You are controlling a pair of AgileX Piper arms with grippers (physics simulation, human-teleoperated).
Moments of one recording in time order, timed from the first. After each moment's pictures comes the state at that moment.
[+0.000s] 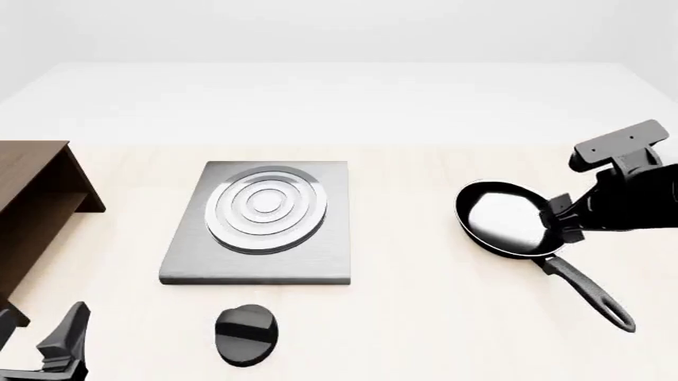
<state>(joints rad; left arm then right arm) 0.11 0.00 0.00 0.24 -0.03 -0.03 1.18 -0.87 0.65 -0.34</state>
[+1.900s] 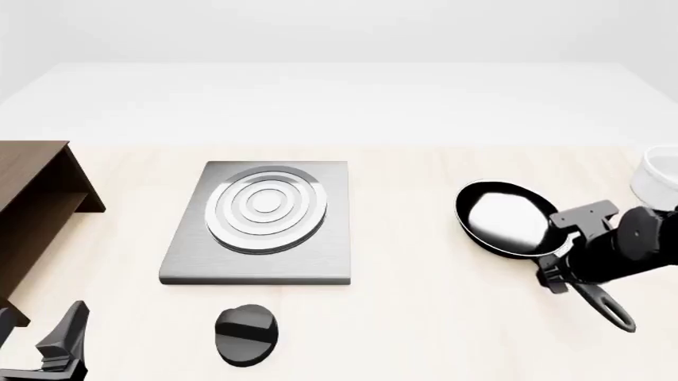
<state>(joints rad) 0.11 0.00 0.00 0.23 -0.02 -0.20 1.62 -0.73 0.32 -0.43</state>
